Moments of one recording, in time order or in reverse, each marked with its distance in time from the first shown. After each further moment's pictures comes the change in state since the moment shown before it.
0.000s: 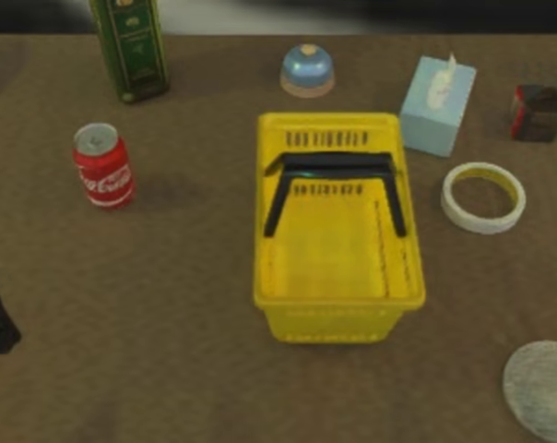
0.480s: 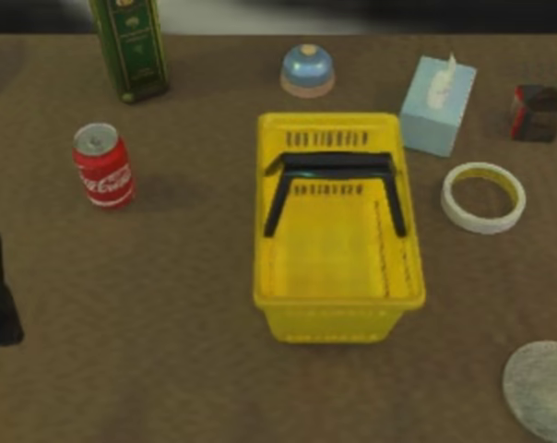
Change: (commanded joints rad) left arm -0.040 0.203 0.185 -0.160 0.019 0.067; right arm 0.000 0.000 0.000 0.000 0.000 0.000
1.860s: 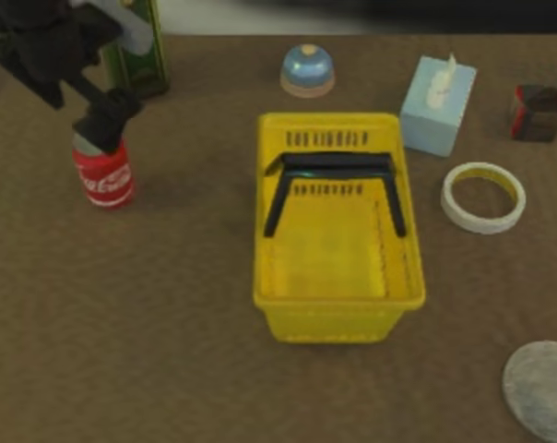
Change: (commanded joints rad) left arm -0.129 2.045 1.918 -1.194 0.000 0.567; right arm 0.000 0.000 0.000 0.000 0.000 0.000
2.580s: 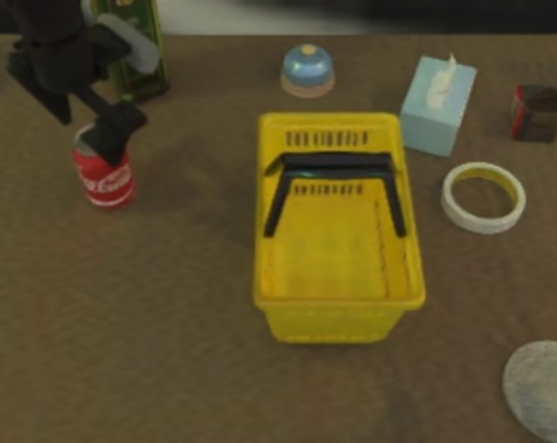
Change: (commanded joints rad) left arm 0.006 0.148 0.121 -0.044 -0.014 0.028; right arm 0.000 0.000 0.000 0.000 0.000 0.000
